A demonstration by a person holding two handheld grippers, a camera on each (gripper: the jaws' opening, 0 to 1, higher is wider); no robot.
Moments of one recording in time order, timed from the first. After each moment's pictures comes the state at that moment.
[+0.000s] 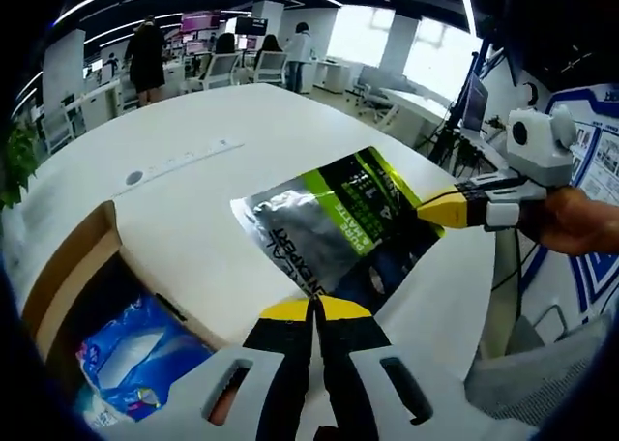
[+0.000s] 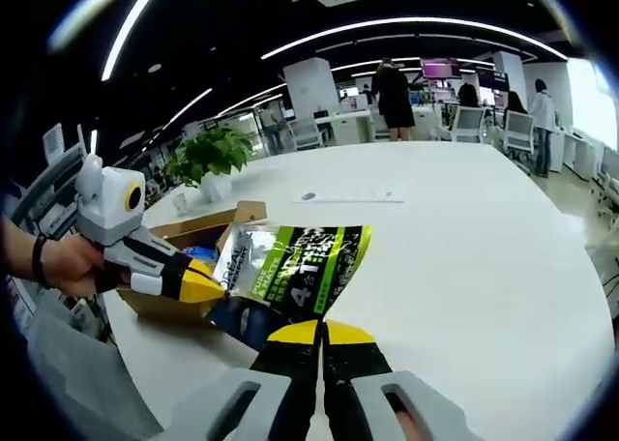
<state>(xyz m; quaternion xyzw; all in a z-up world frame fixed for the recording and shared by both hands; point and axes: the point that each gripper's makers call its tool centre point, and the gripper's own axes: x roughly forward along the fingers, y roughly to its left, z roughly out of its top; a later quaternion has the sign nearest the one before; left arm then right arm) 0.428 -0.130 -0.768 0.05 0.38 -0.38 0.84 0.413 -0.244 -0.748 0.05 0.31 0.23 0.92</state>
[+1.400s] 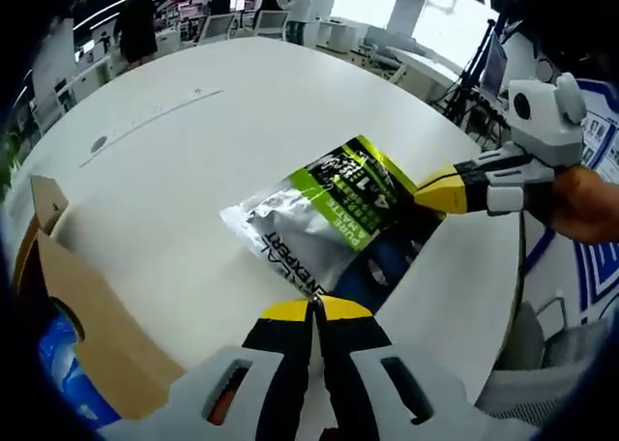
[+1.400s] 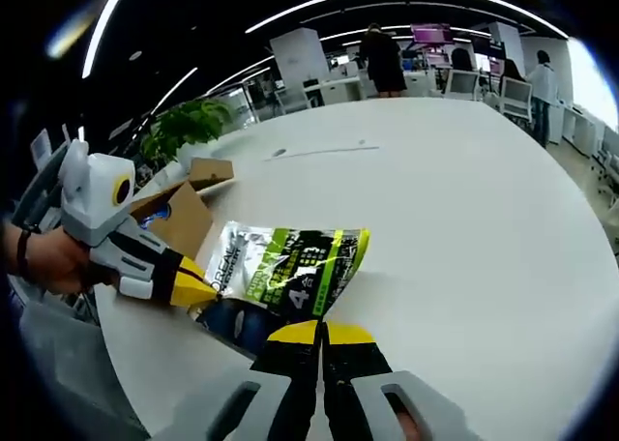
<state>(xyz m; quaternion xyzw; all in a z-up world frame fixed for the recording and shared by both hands) 0.422 -0.171 -0.840 0.08 0.46 -0.36 0.81 0.417 -0.285 -0.825 0.06 0.38 0.22 0.90</state>
